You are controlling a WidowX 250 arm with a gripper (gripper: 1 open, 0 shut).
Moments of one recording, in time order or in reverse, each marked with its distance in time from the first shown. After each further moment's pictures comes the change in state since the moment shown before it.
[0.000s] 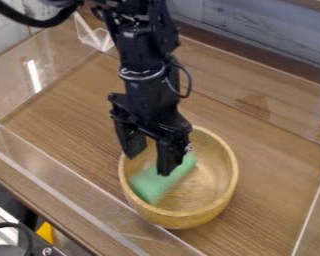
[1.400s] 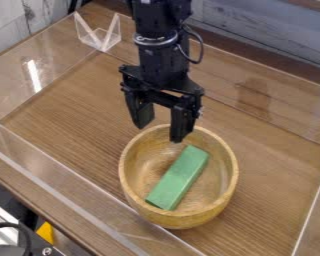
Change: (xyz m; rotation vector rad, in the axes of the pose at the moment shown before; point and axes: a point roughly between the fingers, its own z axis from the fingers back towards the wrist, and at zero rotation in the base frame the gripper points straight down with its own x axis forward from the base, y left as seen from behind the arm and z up) arm 0.030 0.014 0.015 0.008 0.005 0.071
